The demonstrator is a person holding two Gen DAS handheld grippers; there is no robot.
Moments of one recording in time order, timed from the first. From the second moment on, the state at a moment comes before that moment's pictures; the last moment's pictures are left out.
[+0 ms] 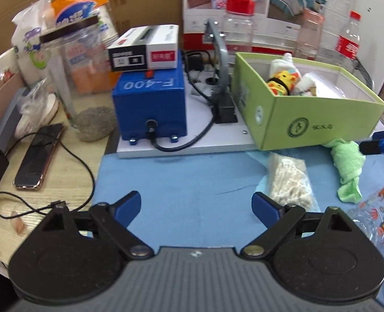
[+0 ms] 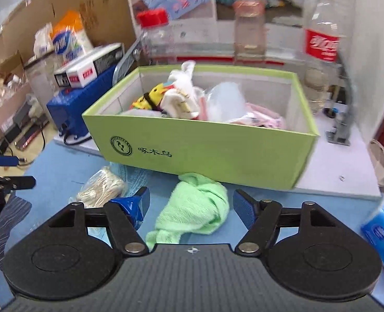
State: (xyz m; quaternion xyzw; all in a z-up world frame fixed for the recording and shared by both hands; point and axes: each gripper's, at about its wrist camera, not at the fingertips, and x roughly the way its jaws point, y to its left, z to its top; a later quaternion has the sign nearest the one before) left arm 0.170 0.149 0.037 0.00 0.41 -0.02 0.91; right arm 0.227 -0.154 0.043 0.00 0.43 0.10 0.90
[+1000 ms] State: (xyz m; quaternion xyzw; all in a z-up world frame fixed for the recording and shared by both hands) left arm 0.274 0.040 -0.009 0.07 0.50 -0.10 0.86; right arm 0.141 -0.283 0.030 0.10 0.42 0.01 0.90
